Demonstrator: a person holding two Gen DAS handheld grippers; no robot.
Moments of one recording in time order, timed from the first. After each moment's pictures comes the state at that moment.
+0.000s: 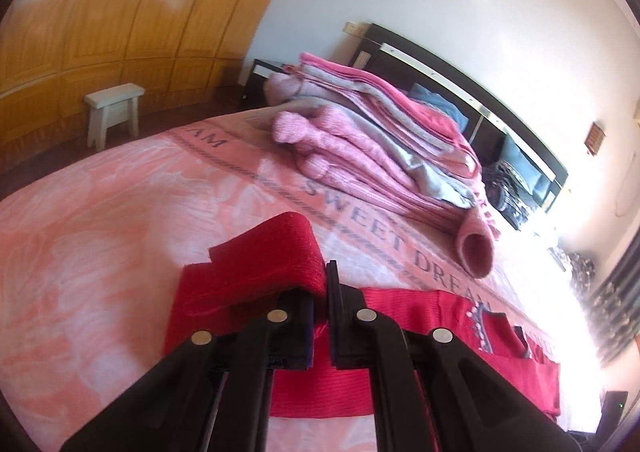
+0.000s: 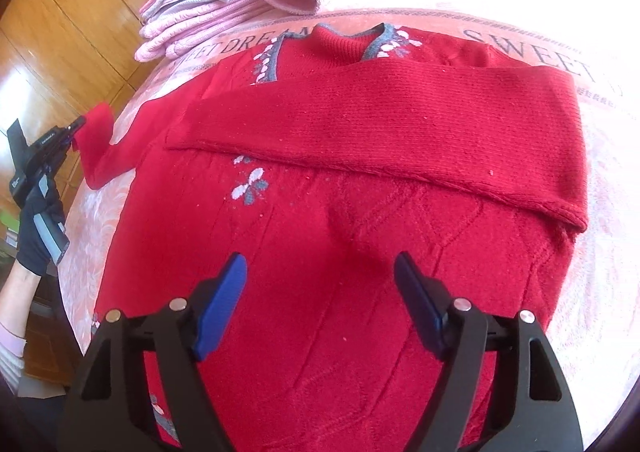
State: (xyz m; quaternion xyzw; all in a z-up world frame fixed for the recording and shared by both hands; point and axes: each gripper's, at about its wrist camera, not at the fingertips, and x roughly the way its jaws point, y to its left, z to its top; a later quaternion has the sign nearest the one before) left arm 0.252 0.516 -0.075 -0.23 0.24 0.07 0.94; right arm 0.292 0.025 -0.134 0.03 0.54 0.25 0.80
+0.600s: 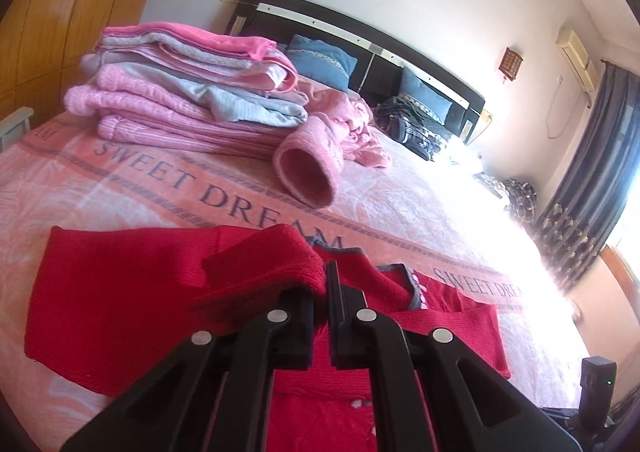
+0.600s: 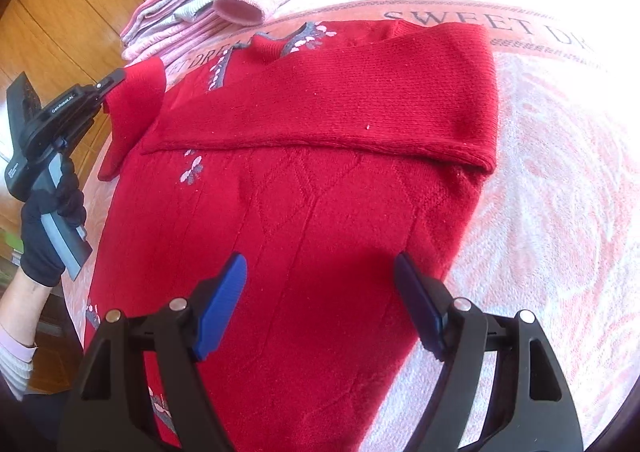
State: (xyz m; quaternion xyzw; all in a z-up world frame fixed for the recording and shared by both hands) left arm 0.309 0.290 -0.077 -0.17 0.26 -0.08 0.95; right arm 0.281 -0.055 -0.143 0.07 0.54 0.23 0.81
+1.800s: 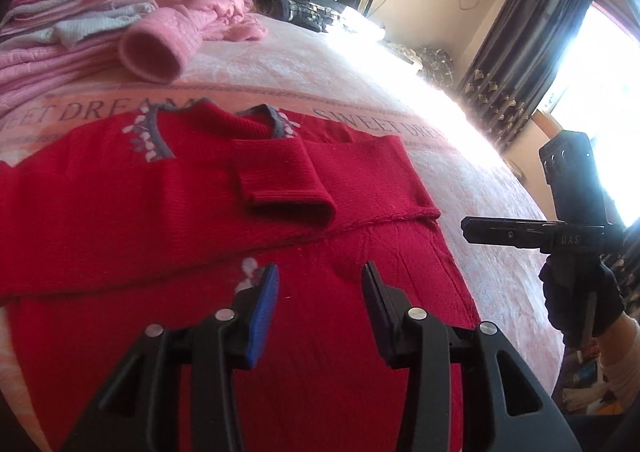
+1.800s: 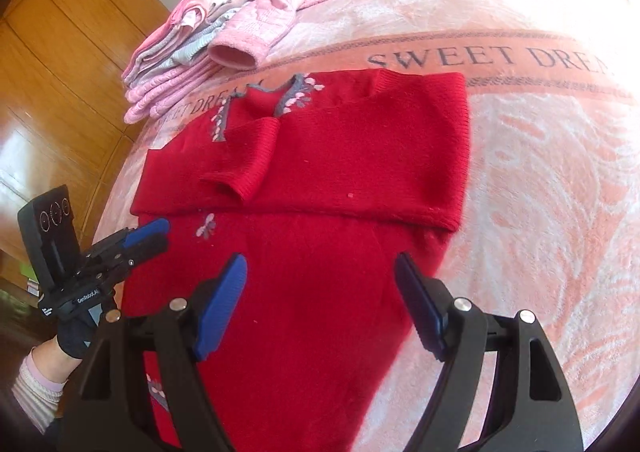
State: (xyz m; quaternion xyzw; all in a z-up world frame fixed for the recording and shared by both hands) left arm 0.256 0.242 -0.109 -0.06 0.39 -0.23 0.89; right arm 0.311 -0.065 -0.110 0.12 0.53 0.23 0.81
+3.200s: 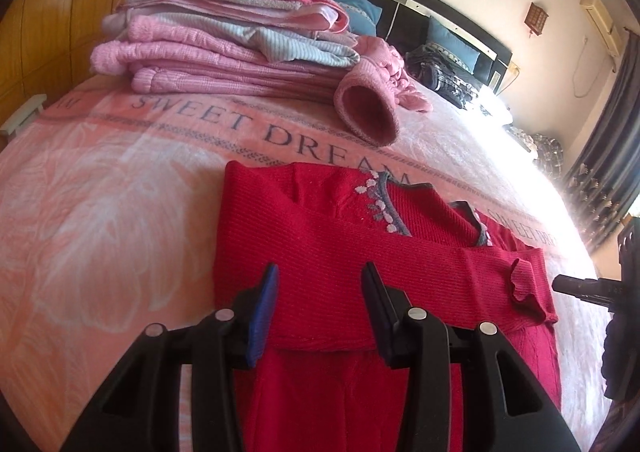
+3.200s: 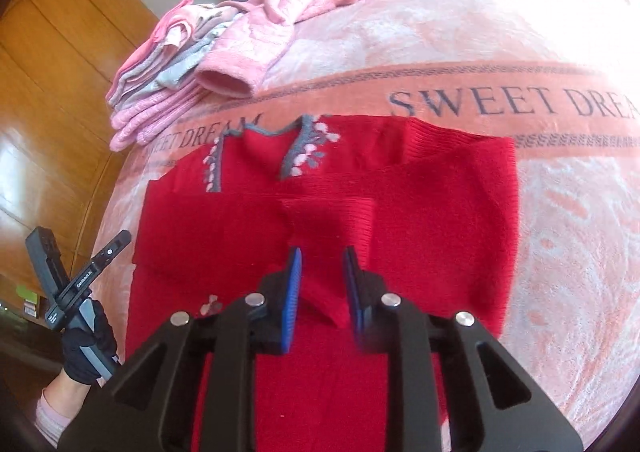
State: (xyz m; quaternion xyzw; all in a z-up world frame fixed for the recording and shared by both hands) left arm 0.295 0.355 -0.110 -0.14 0.36 -0.05 0.92; right arm 0.378 -0.028 -0.107 0.12 0.52 0.21 0.82
